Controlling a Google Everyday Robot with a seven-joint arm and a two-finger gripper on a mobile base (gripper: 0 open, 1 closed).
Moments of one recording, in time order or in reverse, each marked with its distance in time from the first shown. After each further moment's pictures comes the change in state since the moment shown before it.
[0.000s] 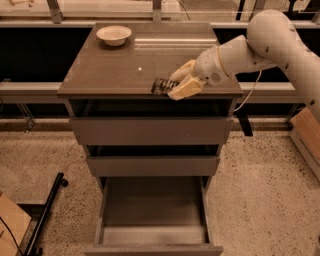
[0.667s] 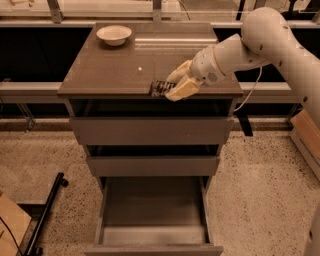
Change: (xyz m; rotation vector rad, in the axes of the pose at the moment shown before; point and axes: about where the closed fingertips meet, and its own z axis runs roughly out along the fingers) arm 0.000 0.003 0.006 -0.029 0.027 -0.043
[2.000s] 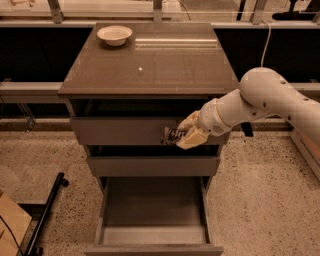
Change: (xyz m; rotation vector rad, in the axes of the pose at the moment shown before) arm 0.102 0.102 0.030 -0.016 0.166 0.098
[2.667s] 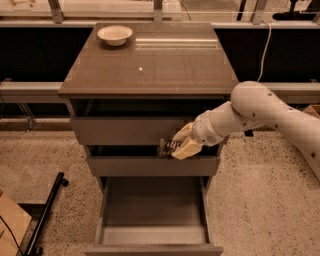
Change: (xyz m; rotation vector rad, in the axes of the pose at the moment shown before) arm 0.016 0.016 0.038 -0.074 -0.014 0.029
